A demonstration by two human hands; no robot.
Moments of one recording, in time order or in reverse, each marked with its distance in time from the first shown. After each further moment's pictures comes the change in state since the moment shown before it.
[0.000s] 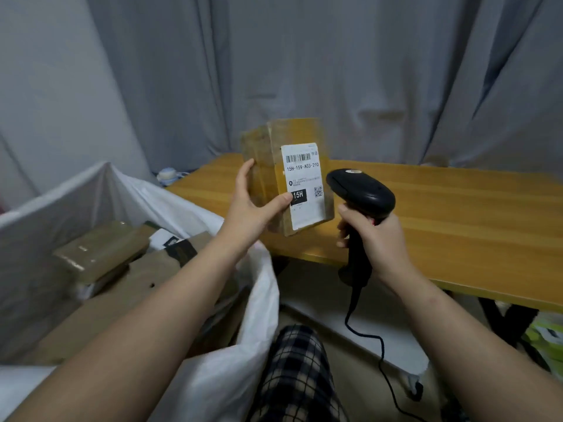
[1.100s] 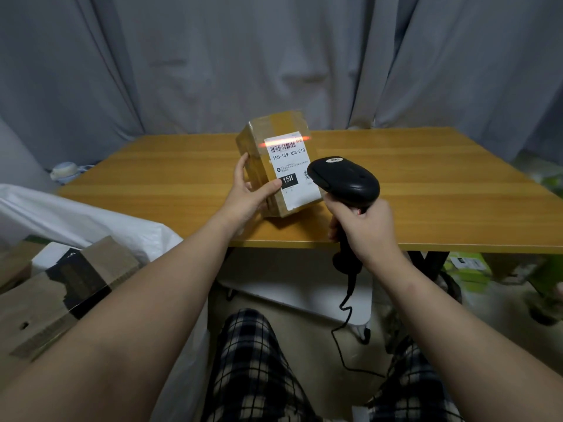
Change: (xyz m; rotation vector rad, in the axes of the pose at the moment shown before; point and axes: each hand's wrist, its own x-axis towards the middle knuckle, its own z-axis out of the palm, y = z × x) left_hand 0.044 -0.041 0.125 -0.234 -0.363 -0.244; right_hand 0.000 0.027 -0.089 -0.329 0.276 -0.141
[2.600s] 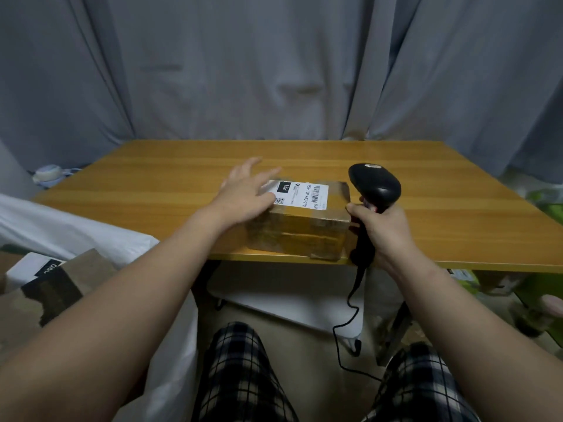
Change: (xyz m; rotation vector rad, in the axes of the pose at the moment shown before) left_hand 0.013 0.037 -0.003 1.104 -0.122 0.201; right_hand 0.040 0.011 -0.024 0.139 0.144 0.292
